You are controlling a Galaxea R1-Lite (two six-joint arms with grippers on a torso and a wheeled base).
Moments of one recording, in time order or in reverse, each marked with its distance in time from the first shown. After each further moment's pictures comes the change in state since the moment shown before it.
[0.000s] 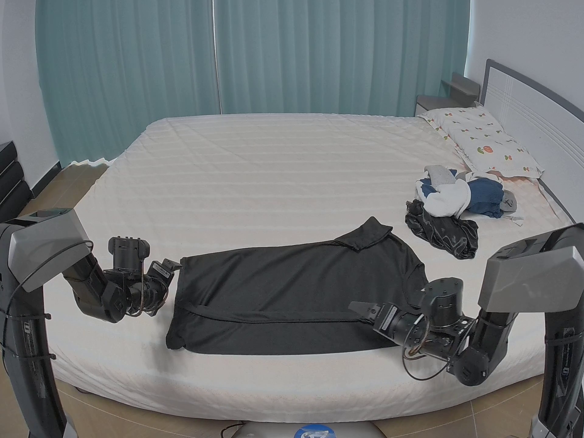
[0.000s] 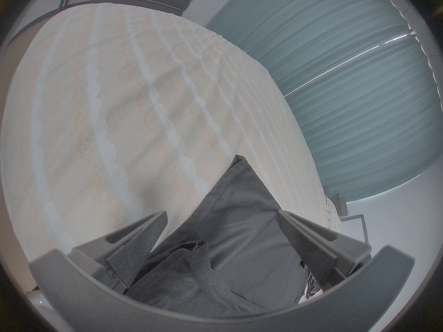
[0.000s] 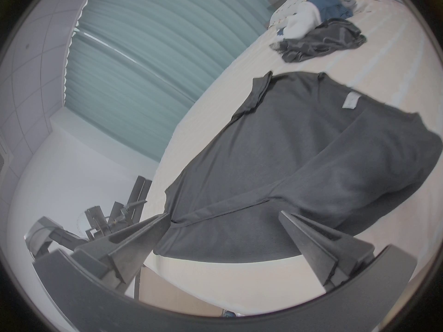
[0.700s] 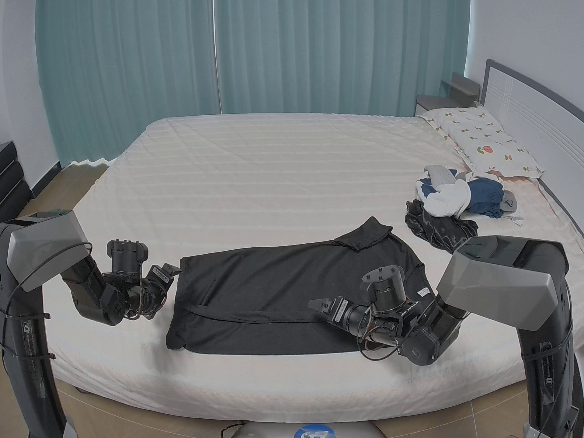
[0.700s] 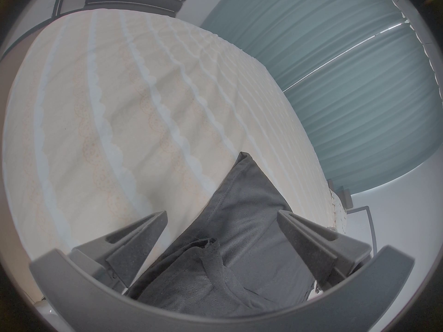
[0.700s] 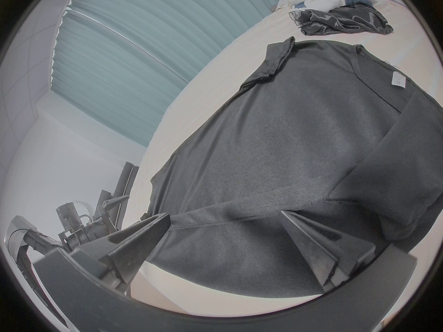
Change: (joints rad) left arm 0.005 -0.003 0.029 -0.009 -0.004 0.060; right arm 0.102 0.121 -0.449 0.453 -0.050 -0.003
